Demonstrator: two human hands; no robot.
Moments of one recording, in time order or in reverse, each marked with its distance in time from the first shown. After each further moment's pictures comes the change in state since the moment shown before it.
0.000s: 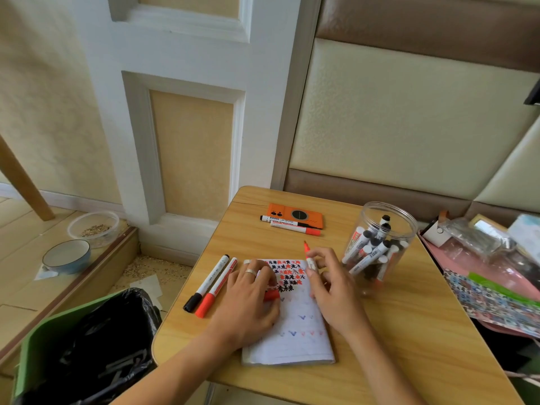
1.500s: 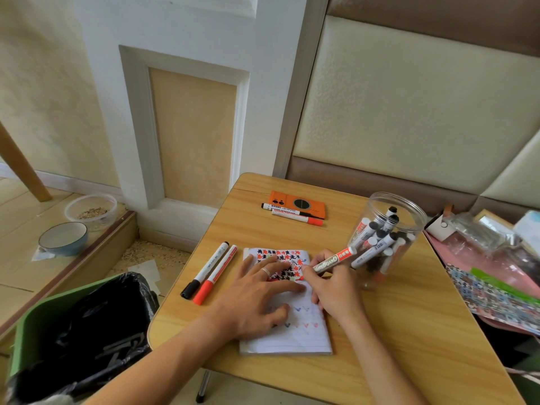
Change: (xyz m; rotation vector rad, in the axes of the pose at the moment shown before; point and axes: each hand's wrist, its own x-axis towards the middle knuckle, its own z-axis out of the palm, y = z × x) left_hand 0.006 0.000 -0.002 0.080 -0.336 0.111; right_hand 0.004 0.014 0.014 0.130 0.027 0.280
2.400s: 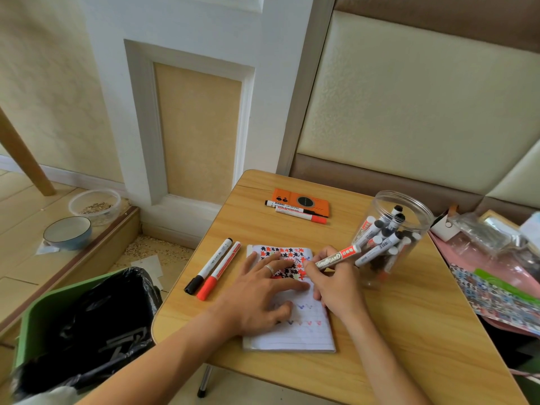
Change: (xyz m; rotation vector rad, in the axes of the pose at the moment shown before) left_hand -0.001 0.000 -0.001 0.004 -0.010 0.006; right_hand 0.002 -0.001 0.002 0.006 -0.001 -0.028
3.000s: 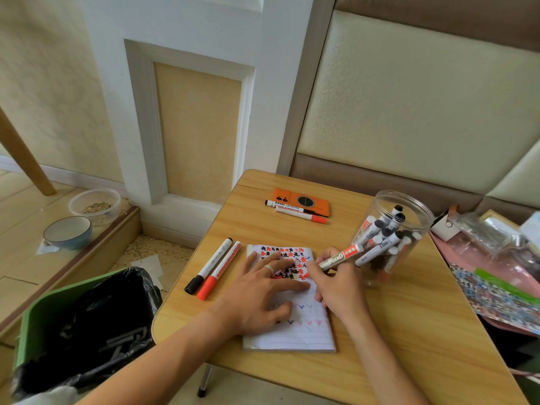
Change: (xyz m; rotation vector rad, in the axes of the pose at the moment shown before) left_hand 0.000 -0.002 0.003 -0.003 0.012 0.005; right_hand -0.003 -0.004 -0.002 -0.027 0.033 0.050
